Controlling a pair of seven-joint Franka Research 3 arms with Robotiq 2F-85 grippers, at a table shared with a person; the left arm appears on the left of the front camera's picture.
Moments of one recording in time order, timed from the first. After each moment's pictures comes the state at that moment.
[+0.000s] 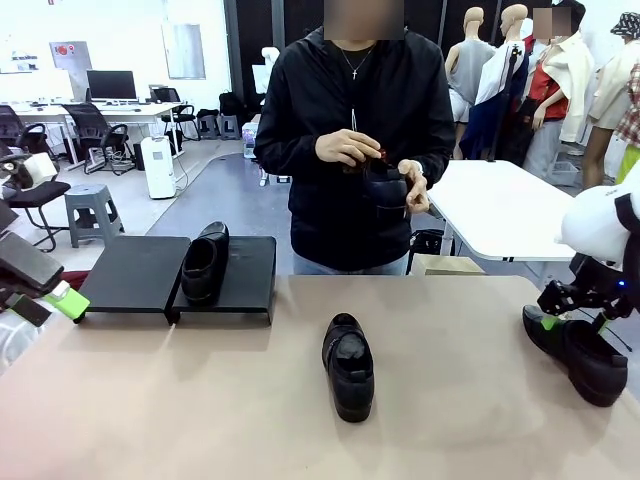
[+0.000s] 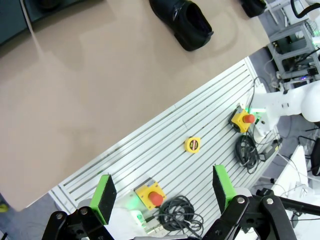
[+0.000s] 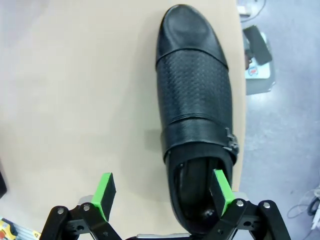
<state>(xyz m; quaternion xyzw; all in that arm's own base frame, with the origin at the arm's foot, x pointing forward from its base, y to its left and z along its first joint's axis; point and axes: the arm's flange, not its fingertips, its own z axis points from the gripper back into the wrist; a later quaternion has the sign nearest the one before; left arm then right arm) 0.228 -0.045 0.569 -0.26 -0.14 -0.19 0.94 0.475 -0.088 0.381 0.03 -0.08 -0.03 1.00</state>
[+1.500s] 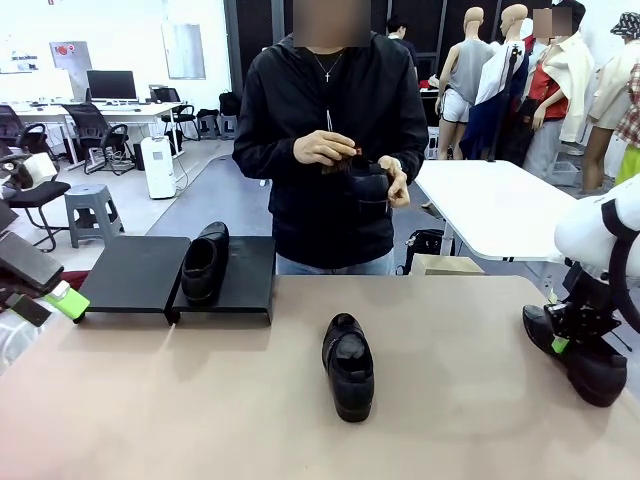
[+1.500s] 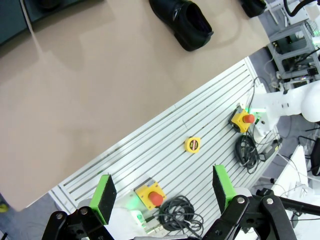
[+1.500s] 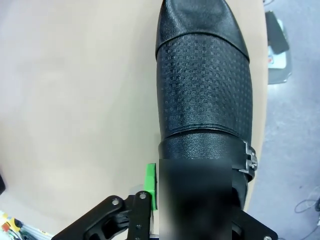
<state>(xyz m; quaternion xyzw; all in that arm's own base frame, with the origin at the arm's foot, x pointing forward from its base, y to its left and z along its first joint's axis) 0.228 -0.045 0.569 -0.26 -0.14 -0.19 0.94 0.487 -0.100 0.344 0.06 -0.04 -0.03 1.00</state>
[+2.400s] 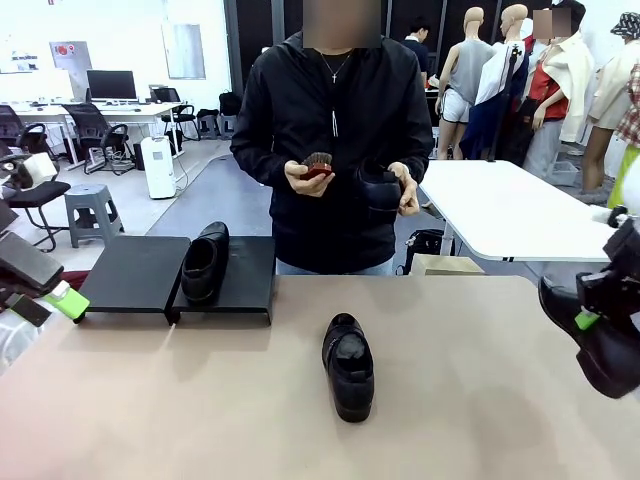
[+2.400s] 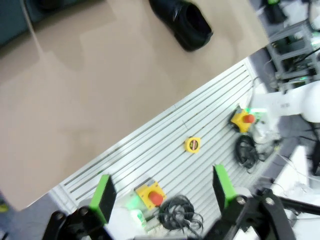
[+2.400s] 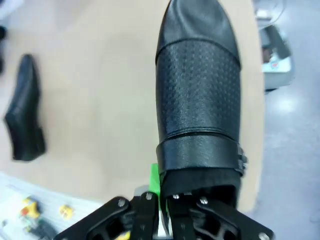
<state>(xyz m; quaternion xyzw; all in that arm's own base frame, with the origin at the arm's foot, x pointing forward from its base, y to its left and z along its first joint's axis) 0.228 -0.045 0.569 -0.26 -0.14 -0.19 0.94 0.372 -0.072 0.460 0.11 -0.11 -0.04 0.99</state>
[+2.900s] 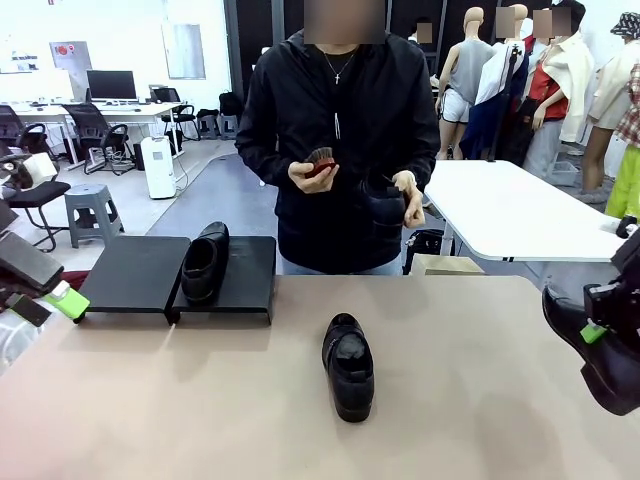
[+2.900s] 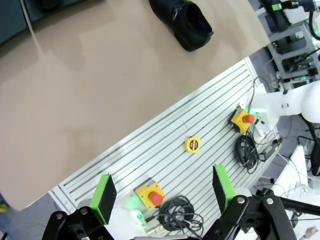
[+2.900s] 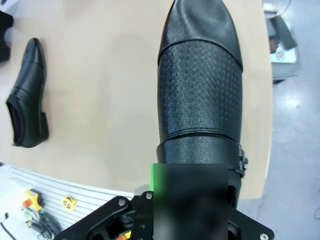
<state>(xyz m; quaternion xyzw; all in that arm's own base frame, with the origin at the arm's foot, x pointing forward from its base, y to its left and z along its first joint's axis) 0.228 -0.045 0.569 -0.26 -0.14 -0.19 0.94 0.358 -0.073 0.452 0.12 -0.10 -0.04 0.99</state>
